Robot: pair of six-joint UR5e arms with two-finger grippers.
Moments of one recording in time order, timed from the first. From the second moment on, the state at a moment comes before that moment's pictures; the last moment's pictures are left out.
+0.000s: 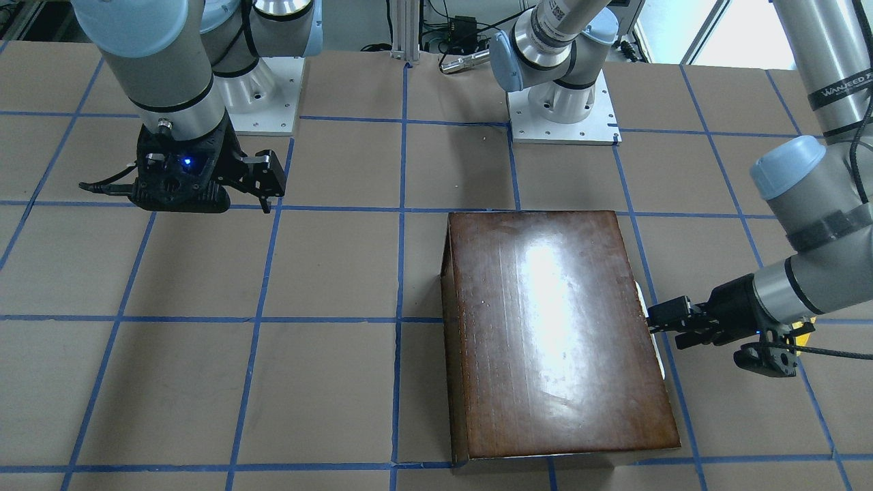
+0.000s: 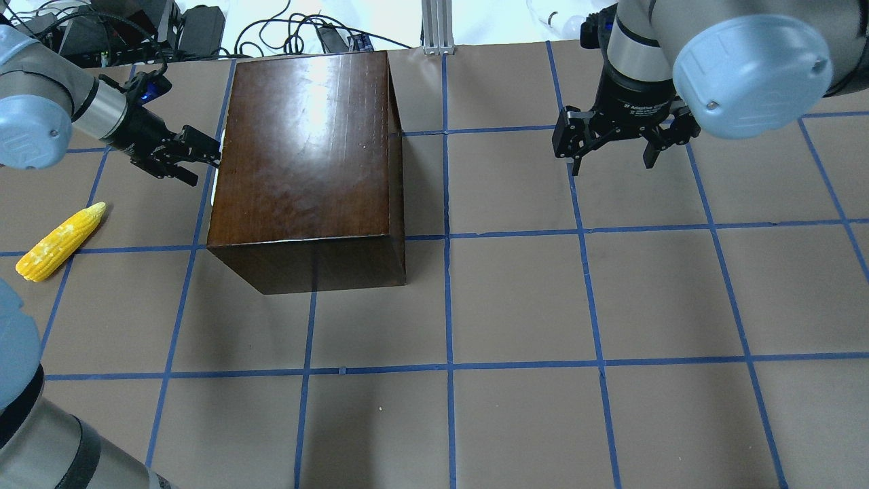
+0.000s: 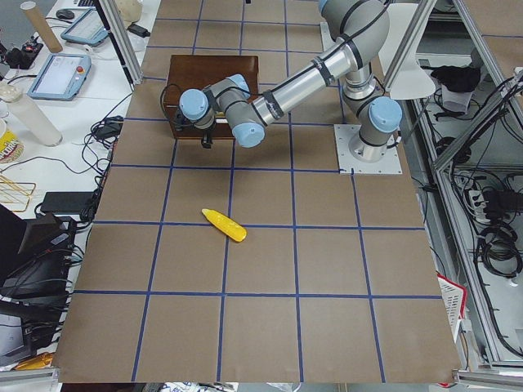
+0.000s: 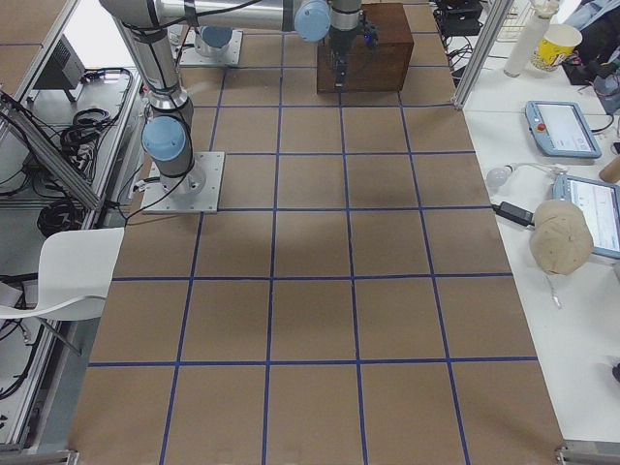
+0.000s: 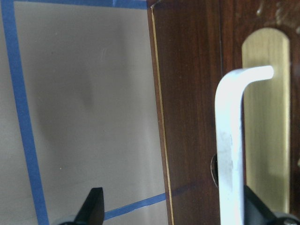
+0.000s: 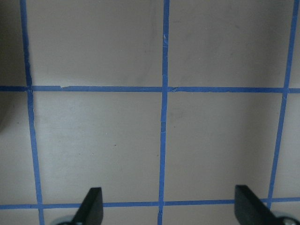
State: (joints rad) left arm -1.15 -2.01 -1.58 -1.32 1.17 0.52; right arm 1.65 -1.48 1.58 -1.63 -1.63 0.06
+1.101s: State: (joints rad) left arm -1.15 -2.03 -1.57 -1.32 1.20 0.52; right arm 1.65 -1.48 1.58 -1.62 -1.63 0.06
